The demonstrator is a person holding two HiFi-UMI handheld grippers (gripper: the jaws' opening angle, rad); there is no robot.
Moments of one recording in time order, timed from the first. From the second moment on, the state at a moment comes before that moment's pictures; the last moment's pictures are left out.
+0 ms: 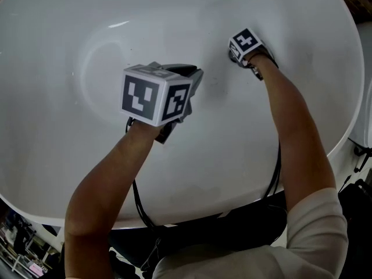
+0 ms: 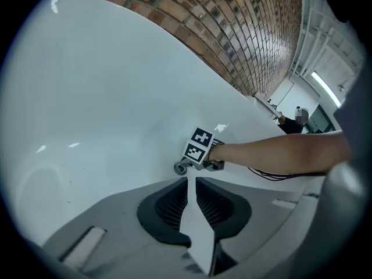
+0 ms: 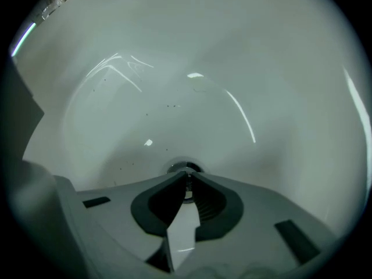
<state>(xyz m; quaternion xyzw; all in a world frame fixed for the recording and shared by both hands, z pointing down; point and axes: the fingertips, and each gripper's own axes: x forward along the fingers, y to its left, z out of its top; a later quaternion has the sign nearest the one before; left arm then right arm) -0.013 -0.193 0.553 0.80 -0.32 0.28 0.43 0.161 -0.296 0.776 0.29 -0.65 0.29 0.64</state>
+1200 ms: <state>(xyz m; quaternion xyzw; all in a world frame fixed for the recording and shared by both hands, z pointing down) -0.016 -0.137 0.359 0.86 -0.38 0.19 0.29 0.141 -0.285 0.490 0.41 -0.72 0.19 0.53</state>
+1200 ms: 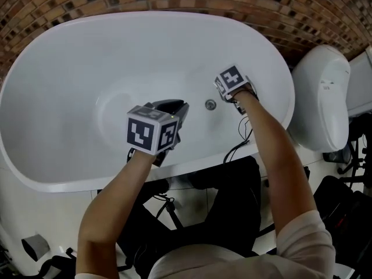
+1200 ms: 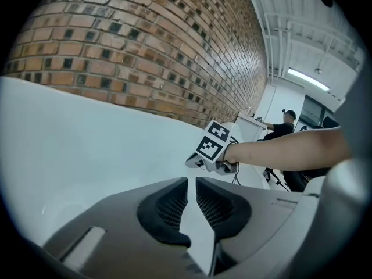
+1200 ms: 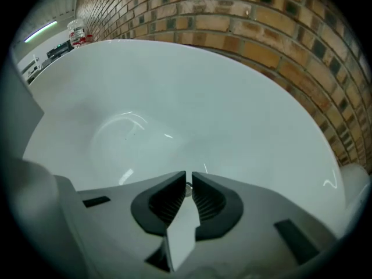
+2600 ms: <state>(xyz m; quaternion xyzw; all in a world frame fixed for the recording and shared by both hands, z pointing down) -0.019 -0.007 0.240 0.87 -0.43 0.12 0.20 0.135 -0.158 0.307 0.45 -0.78 0.12 0.41</state>
